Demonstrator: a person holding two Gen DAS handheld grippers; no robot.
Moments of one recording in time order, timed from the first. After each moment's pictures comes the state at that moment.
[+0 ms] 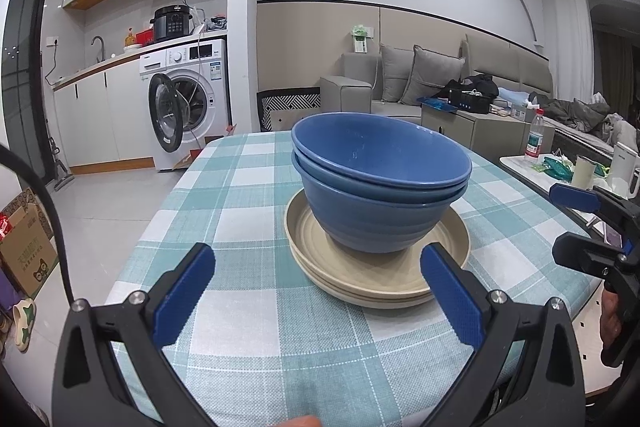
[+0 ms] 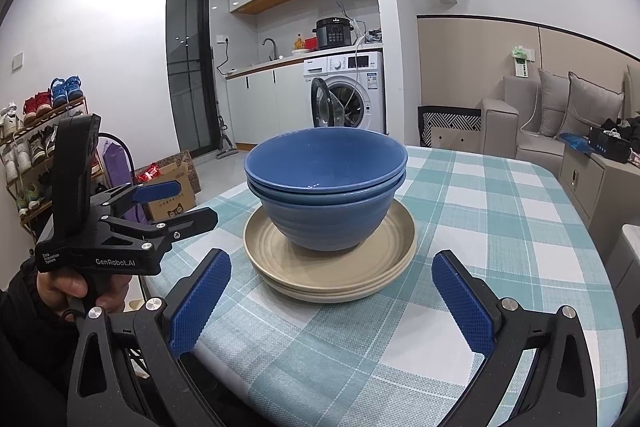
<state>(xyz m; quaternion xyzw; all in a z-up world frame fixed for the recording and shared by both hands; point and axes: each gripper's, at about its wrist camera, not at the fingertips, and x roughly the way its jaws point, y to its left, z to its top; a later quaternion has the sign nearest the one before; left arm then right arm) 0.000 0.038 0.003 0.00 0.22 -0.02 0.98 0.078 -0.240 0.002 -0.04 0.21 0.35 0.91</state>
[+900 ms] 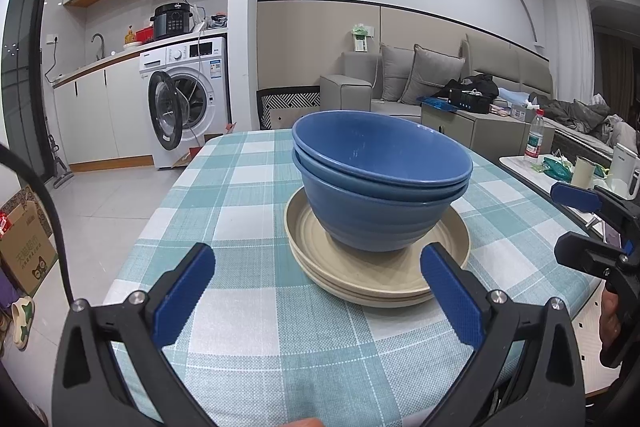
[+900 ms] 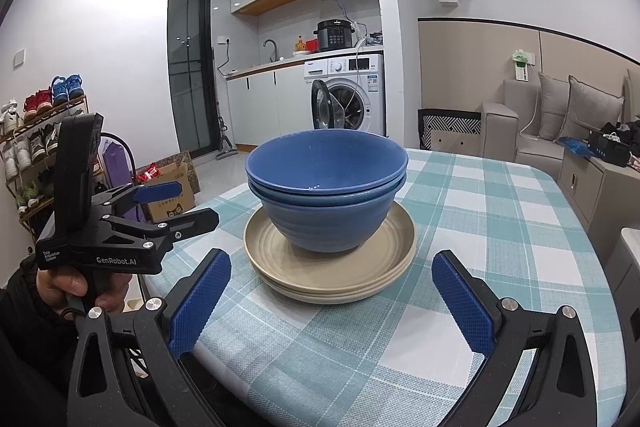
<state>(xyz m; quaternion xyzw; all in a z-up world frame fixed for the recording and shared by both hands) 0.001 0.036 0.000 0.00 0.22 -0.02 0.97 0.075 -0.241 0.003 -0.04 0.20 0.35 0.91</state>
